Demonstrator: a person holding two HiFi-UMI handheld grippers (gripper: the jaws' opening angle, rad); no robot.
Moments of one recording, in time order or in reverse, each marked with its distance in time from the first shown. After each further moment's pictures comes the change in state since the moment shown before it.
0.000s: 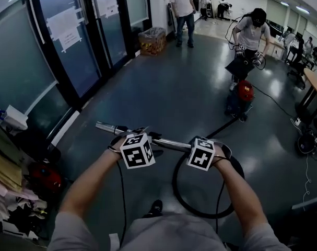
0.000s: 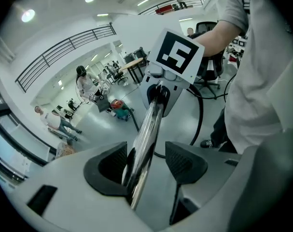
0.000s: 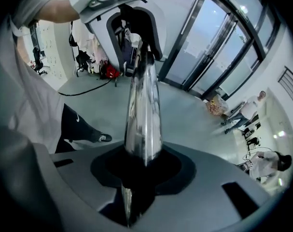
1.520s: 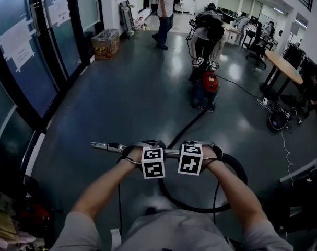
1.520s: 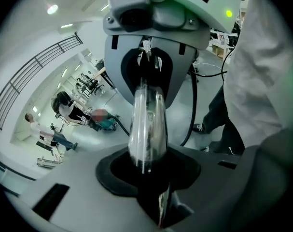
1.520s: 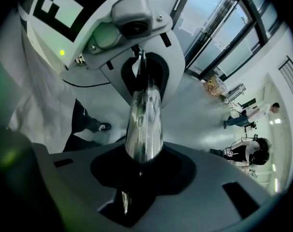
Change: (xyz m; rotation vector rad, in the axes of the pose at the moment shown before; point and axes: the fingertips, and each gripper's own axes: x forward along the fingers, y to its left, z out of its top) left arm 0.129 0.017 0.017 0.335 -0.015 -0.135; right arm 0.017 -0.031 -0.023 0.090 0.232 -0.001
